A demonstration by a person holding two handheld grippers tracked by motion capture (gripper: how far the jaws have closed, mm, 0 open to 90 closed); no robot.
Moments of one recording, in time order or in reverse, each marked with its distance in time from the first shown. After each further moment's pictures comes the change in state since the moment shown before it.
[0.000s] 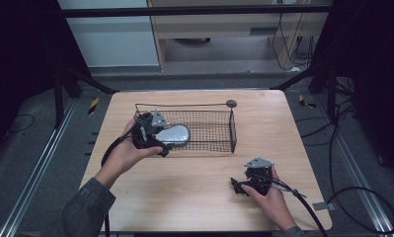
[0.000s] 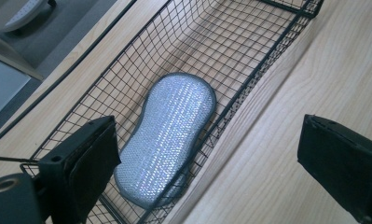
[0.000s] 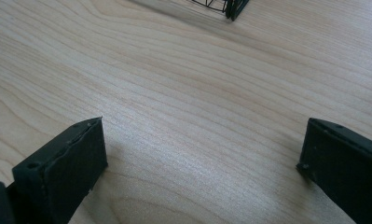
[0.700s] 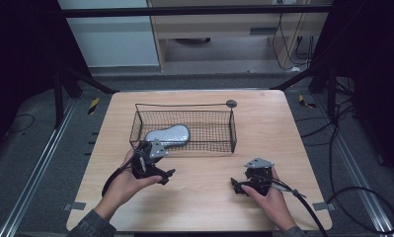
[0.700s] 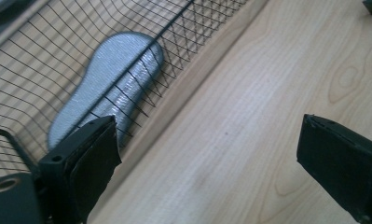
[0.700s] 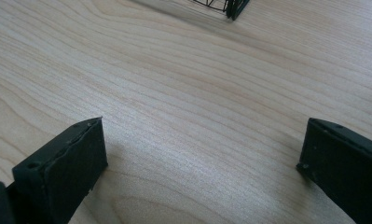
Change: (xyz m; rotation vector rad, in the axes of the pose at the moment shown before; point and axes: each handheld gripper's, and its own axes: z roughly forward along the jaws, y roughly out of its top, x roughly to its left) left arm -0.052 -0.056 0.011 0.006 -0.052 -0.030; right arm 0.000 0.000 0.000 -0.001 0.002 -0.002
